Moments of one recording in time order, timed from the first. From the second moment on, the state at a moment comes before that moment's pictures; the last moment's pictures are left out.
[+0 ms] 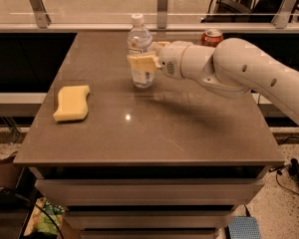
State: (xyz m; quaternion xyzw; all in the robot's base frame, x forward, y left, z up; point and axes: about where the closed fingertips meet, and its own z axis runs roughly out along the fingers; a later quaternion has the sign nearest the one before) arm 0.668 0.002 0.906 -0.34 0.69 0.26 0.58
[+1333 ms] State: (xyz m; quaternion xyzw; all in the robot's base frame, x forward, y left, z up) arm 0.682 -0.047 0.936 -0.40 0.76 0.12 0.50
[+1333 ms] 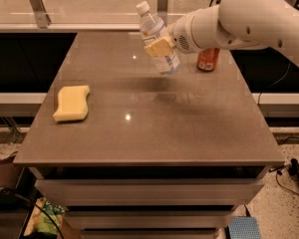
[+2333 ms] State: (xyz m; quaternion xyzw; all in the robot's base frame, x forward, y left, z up) arm 0.673 -0.088 0.940 -0.44 0.80 0.01 0.42
